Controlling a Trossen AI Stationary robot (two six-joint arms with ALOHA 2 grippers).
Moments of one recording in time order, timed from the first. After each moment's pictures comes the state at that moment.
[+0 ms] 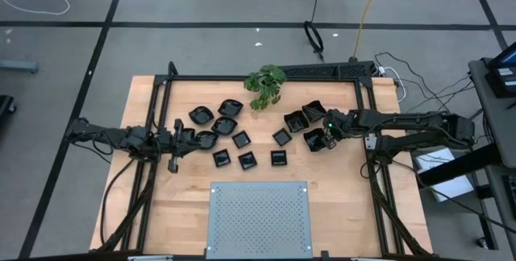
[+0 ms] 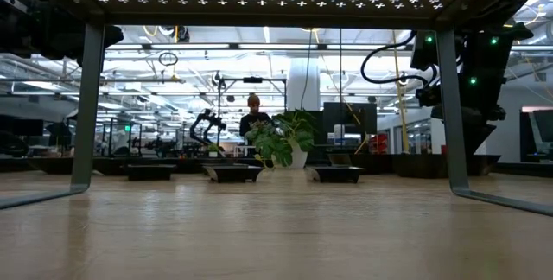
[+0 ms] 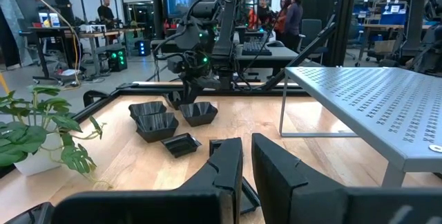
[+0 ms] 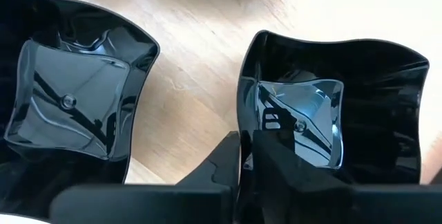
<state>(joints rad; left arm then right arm) -0.24 0.04 0.02 0.06 -0.22 0.00 -0.35 1.13 0.49 -0.70 0.23 0.51</state>
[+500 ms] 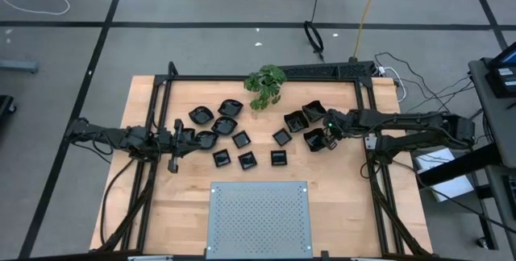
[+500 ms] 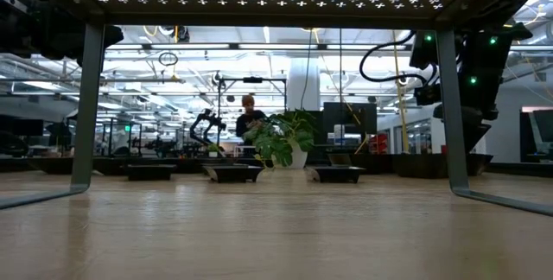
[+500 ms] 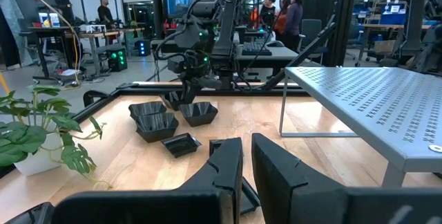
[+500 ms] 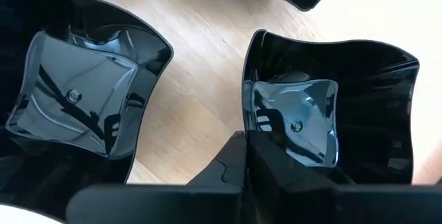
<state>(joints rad) -0.24 0.04 0.02 0.06 -0.22 0.00 -0.35 1.12 0.49 -0.67 0.23 0.41</state>
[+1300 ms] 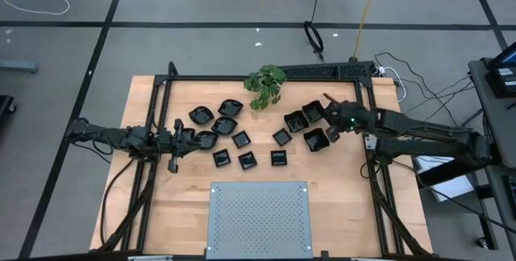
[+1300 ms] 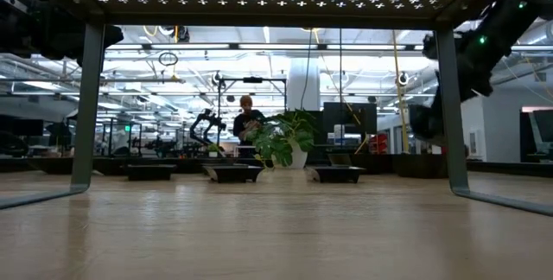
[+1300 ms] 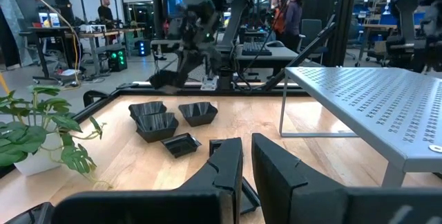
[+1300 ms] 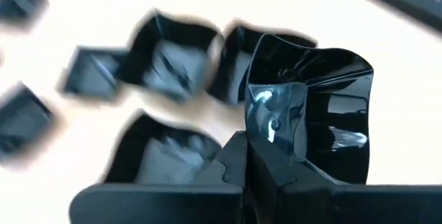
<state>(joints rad) -0.24 0.04 0.02 0.06 -0.22 0.00 -0.35 0.72 0.49 -0.59 0.23 0.42</state>
